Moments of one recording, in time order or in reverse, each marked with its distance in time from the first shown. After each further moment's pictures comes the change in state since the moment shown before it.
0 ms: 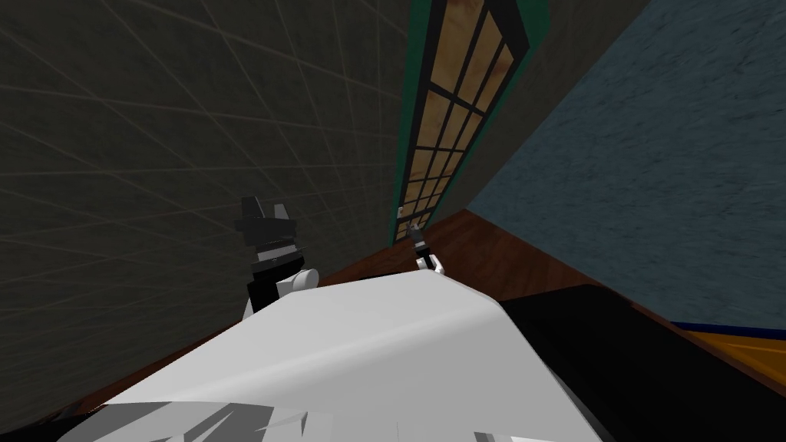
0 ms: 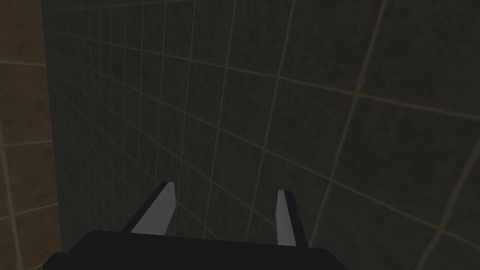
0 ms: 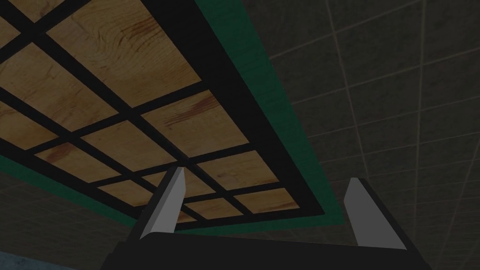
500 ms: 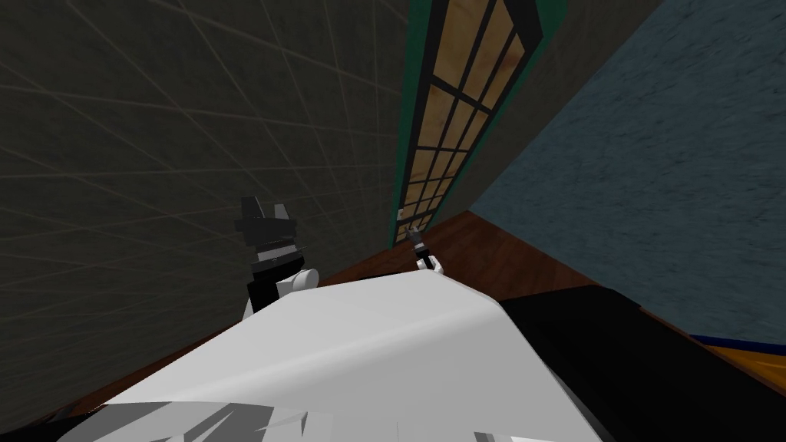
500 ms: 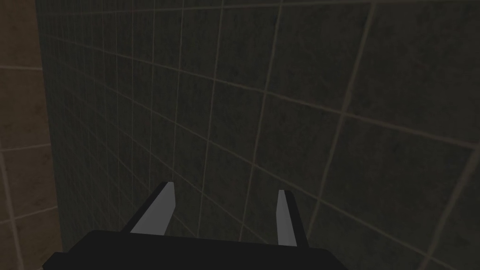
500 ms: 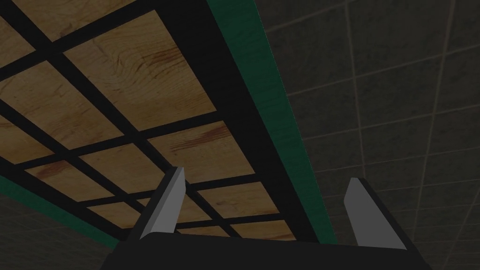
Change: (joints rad) arm -0.043 -0.016 -0.001 0.137 0.026 -0.040 0.075
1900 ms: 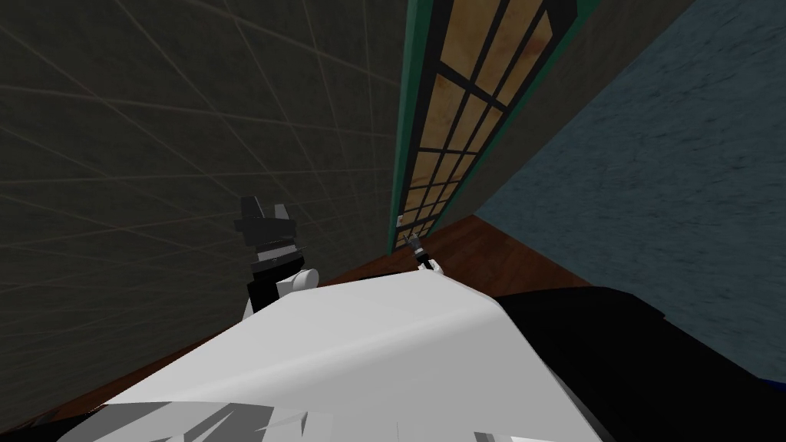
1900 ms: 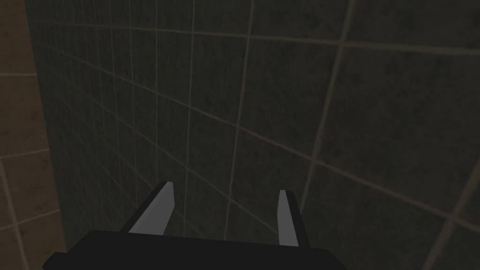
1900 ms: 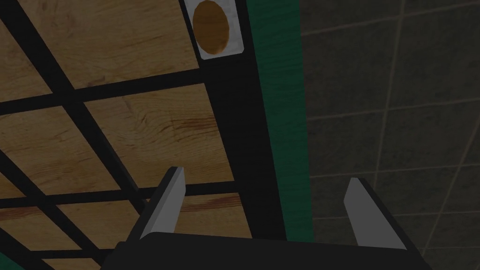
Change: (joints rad) arm -0.104 -0.031 -0.009 0.356 0.056 -0.127 0.182
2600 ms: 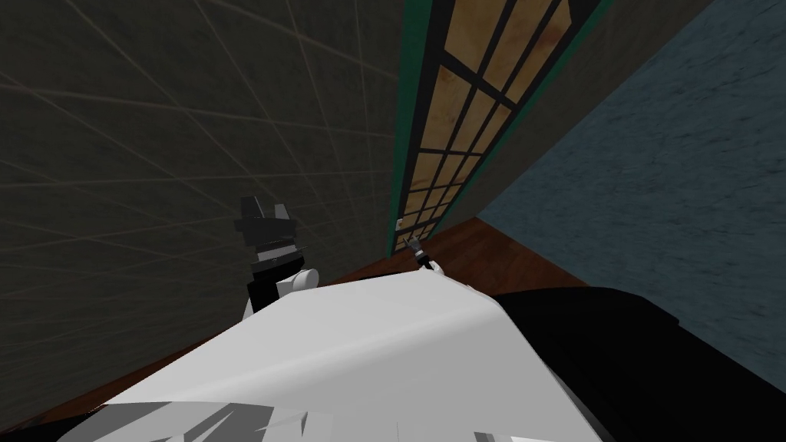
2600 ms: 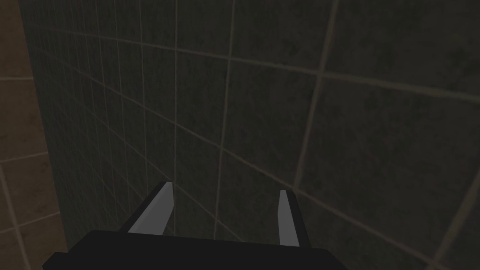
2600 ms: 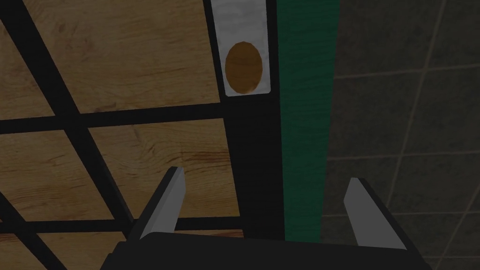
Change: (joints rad) arm -0.051 -0.018 -0.003 0.161 0.028 -0.052 0.082
